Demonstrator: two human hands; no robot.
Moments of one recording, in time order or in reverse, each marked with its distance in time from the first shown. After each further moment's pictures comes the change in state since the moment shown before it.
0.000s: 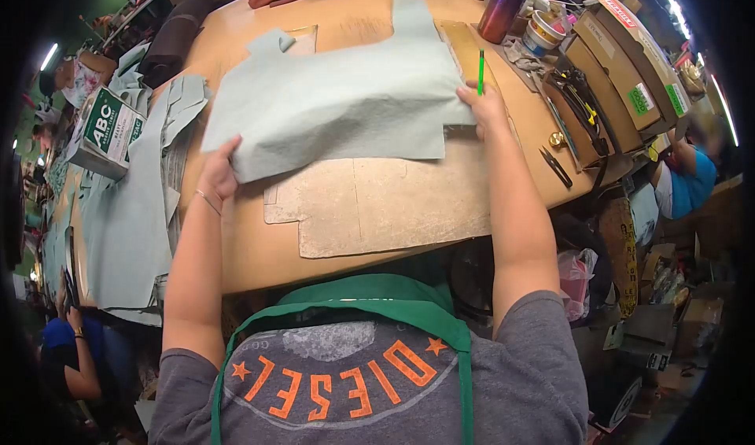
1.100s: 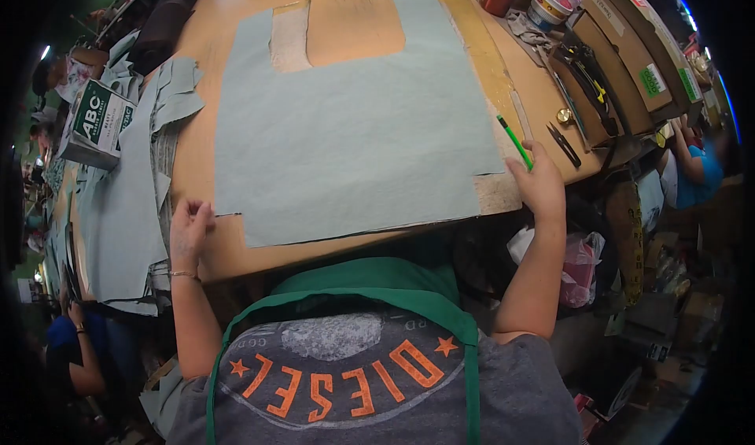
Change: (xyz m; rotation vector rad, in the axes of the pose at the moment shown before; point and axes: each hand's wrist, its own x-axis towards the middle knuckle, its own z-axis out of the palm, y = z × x) left_hand -0.127 -0.030 -0.055 0.931 0.262 0.316; right_hand -0.151 0.002 -0.089 -1.028 0.104 -0.300
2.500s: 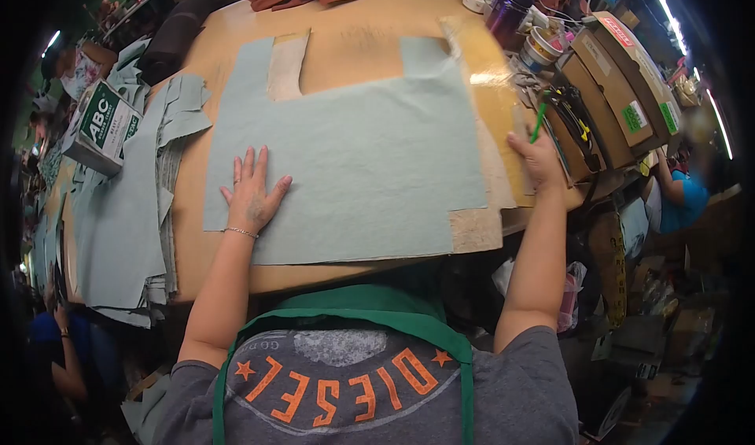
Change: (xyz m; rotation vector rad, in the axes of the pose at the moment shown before) left_hand 0.043 0.070 0.098 0.680 -0.019 0.222; right_hand 0.094 0.002 -0.012 0.923 -0.130 0.135
